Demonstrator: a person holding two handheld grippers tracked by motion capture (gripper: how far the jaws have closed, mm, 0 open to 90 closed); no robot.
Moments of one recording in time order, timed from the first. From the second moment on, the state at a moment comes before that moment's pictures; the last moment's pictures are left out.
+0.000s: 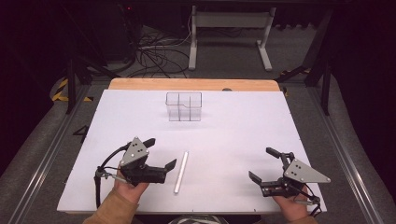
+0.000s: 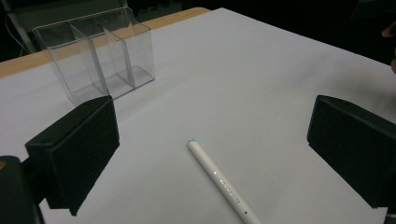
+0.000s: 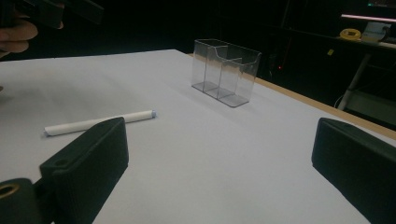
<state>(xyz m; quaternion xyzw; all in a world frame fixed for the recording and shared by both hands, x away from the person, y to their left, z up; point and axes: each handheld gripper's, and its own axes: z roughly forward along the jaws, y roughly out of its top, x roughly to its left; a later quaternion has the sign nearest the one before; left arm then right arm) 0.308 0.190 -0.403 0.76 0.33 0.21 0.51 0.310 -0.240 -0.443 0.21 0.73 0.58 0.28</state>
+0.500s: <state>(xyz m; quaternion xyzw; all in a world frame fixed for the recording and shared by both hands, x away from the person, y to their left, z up) 0.311 0.173 -0.395 0.77 0.36 0.18 0.50 0.309 -0.240 -0.443 0.21 0.73 0.58 0.27</state>
